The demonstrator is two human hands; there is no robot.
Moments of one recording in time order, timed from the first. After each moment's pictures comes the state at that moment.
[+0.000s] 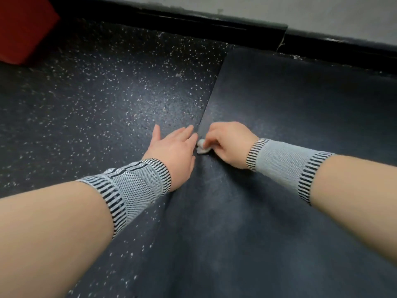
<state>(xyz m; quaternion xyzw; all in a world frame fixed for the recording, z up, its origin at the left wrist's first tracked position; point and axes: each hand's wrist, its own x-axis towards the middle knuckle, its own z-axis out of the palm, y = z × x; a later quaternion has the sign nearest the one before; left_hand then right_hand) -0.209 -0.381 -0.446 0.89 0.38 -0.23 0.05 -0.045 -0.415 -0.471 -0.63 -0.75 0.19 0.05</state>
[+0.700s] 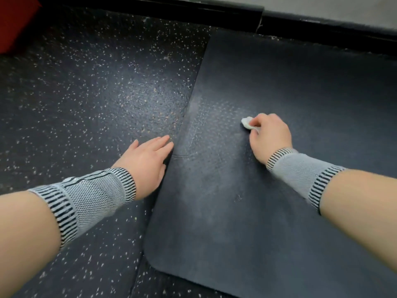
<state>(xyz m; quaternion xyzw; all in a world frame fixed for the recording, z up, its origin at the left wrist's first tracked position) -0.278 -0.426 -0.431 0.89 0.35 -0.27 0.08 -0.024 -0.508 -0.476 -0.90 -0.40 0.15 0.11</state>
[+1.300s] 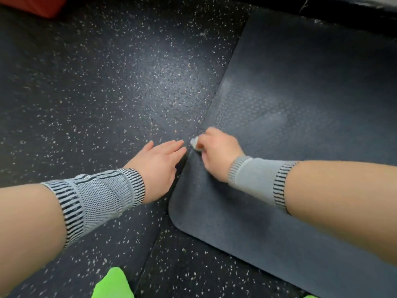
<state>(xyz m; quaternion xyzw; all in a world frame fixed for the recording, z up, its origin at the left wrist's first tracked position) -0.337 -0.475 -0.426 0.88 0.36 -0.28 0.12 -0.169 -0.514 -0.479 -0.69 -0.68 0.22 0.08</state>
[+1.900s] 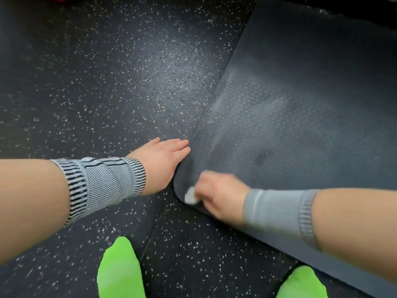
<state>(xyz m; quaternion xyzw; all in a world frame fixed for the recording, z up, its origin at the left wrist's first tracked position) -0.360 -0.504 -0.423 0.89 0.30 -0.33 0.10 -0.201 -0.612 -0.456 -0.52 -0.77 0.36 0.06</state>
